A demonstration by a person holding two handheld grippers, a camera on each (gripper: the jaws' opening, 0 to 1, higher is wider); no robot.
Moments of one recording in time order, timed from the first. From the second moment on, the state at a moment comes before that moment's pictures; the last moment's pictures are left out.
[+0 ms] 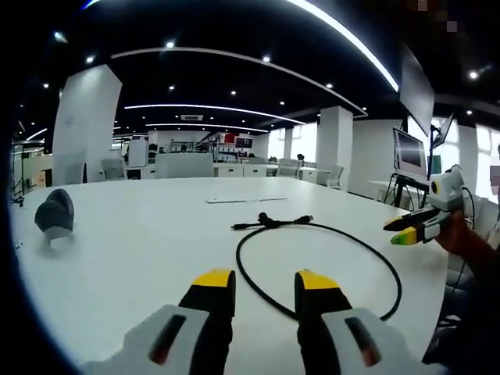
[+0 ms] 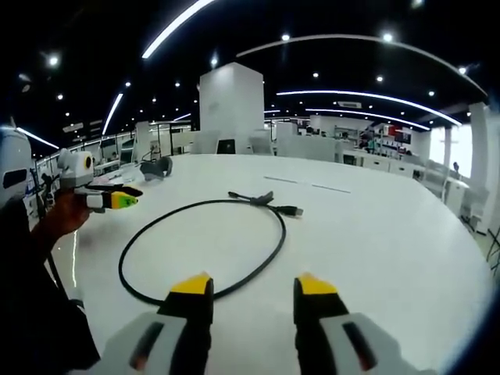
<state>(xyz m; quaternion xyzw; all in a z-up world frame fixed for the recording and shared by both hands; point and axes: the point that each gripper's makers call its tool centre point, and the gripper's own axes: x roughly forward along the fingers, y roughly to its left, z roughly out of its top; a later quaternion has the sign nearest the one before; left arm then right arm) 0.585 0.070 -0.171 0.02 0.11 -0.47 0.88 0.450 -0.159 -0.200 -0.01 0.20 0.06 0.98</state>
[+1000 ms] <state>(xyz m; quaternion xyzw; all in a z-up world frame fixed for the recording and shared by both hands) 0.583 0.070 -0.171 0.01 0.11 -0.47 0.88 0.448 -0.162 -0.201 -0.01 0.19 0.05 0.98</state>
